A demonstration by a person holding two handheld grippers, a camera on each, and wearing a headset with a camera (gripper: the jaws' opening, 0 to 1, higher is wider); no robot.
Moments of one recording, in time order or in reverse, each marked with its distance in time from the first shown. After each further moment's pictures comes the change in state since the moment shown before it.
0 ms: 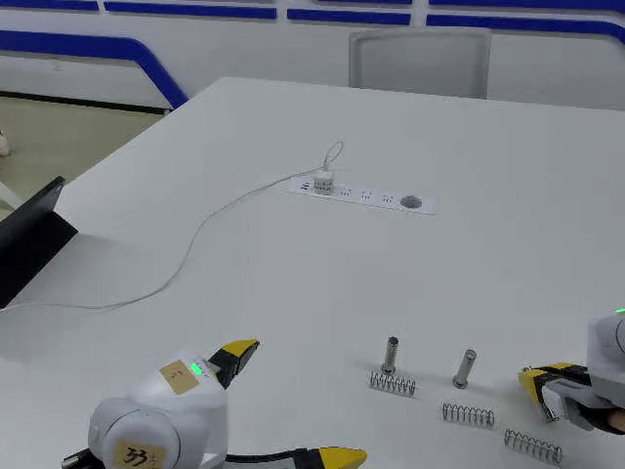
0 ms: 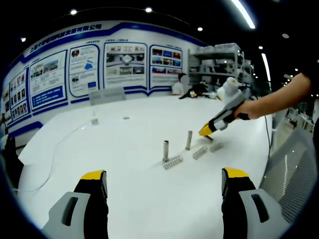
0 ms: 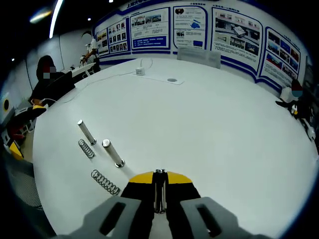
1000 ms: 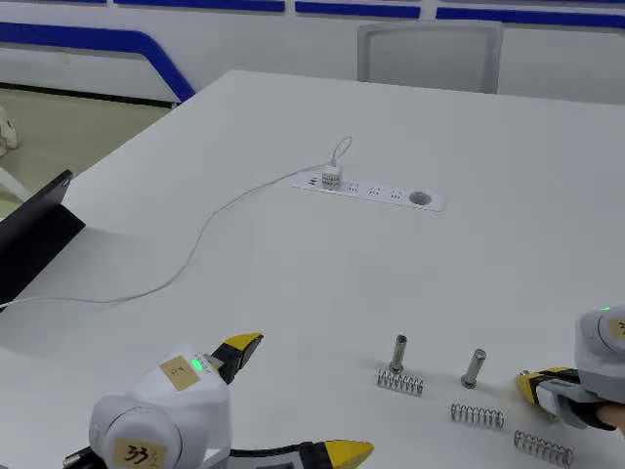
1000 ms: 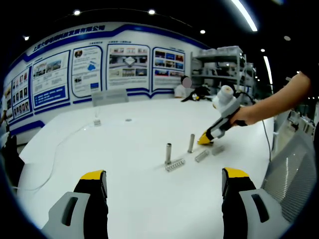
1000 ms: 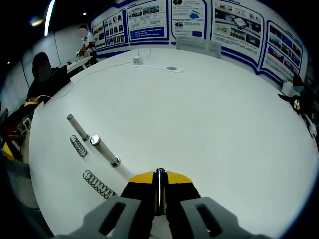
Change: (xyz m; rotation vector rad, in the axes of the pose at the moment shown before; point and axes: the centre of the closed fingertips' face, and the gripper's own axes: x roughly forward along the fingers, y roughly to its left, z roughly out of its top) left arm -0.001 0.004 0.004 -0.016 -0.022 0.016; right arm 0.023 0.003 -0.013 0.013 0.086 -0.005
